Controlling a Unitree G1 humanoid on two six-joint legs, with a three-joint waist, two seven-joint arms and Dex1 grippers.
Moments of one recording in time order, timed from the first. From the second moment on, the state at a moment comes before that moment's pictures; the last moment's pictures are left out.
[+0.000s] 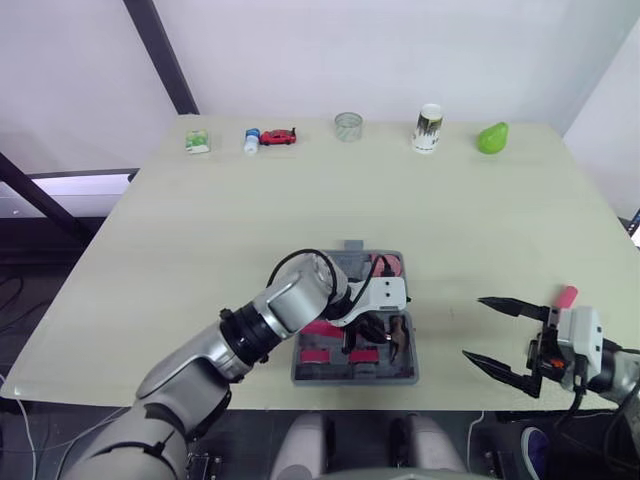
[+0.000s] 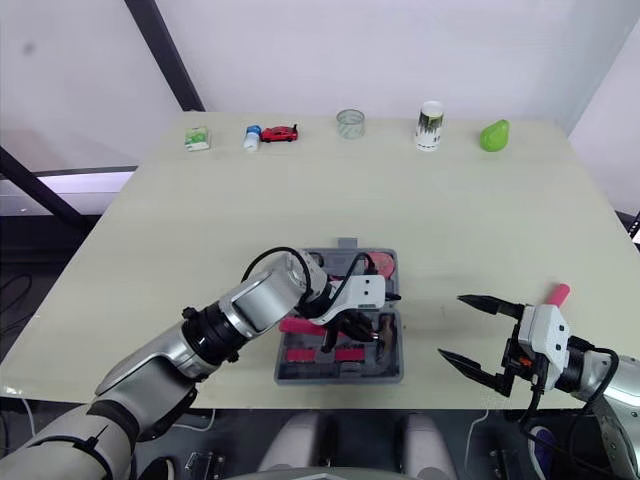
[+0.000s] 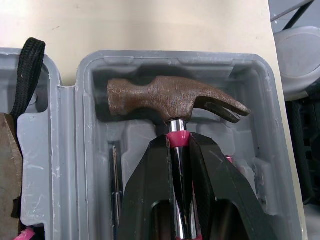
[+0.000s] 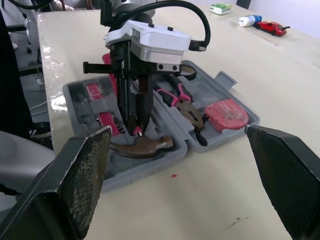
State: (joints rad) left arm -0.78 0.45 -0.78 -0.02 0.02 0.84 -1.22; right arm 0.30 -0.68 -0.21 -0.34 0.52 -0.04 1.11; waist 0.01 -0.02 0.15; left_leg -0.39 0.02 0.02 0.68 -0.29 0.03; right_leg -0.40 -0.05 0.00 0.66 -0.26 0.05
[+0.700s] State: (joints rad) left arm -0.78 0.43 -0.79 0.01 0.03 0.82 -1.25; right arm 0.28 -0.68 -0.21 -0.34 0.51 -0.05 1.10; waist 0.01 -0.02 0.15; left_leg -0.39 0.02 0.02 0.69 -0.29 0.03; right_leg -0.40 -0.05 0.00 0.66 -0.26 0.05
